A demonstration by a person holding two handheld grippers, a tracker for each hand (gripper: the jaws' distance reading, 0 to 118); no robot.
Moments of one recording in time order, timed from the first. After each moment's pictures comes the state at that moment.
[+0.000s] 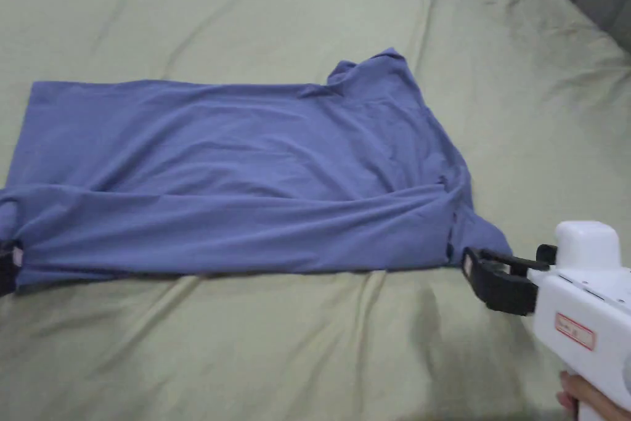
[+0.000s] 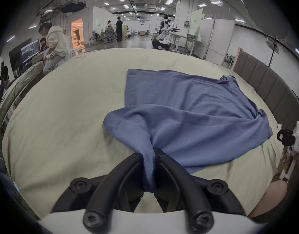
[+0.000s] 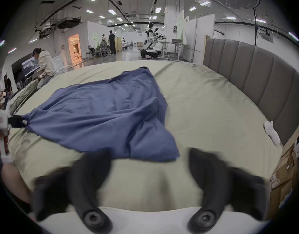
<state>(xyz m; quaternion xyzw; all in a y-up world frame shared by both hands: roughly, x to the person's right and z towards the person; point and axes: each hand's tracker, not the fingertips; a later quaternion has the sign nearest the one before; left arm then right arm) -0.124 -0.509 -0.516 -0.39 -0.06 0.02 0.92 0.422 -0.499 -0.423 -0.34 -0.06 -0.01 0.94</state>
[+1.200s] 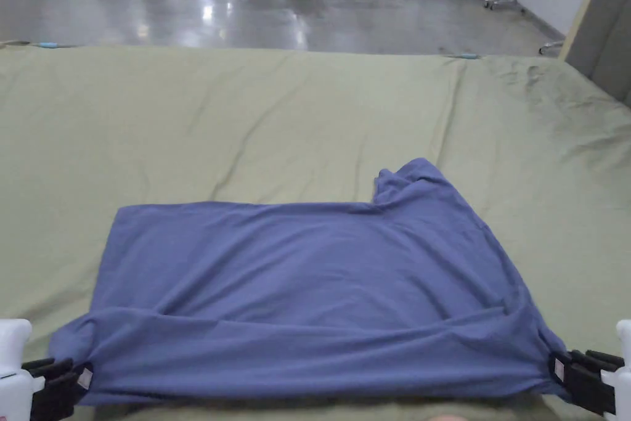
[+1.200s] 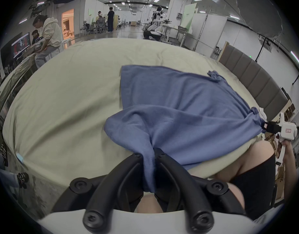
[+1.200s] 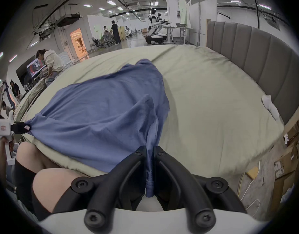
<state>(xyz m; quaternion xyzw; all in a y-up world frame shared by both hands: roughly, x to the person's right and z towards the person) -0.172 -0.485 -0.379 -0.44 -0.12 0.03 0.89 0.432 -0.489 -0.305 -0.40 -0.02 -0.05 0.92</state>
